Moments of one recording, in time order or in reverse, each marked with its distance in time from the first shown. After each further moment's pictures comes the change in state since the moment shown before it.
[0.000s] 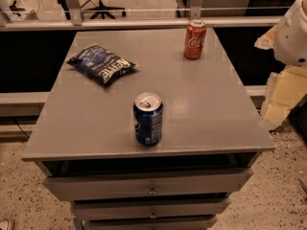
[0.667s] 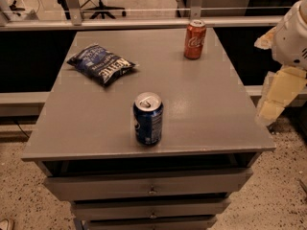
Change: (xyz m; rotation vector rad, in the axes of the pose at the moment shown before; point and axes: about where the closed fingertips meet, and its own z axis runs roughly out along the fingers) arm 0.005 -0.015 0.013 0.020 -0.023 0.022
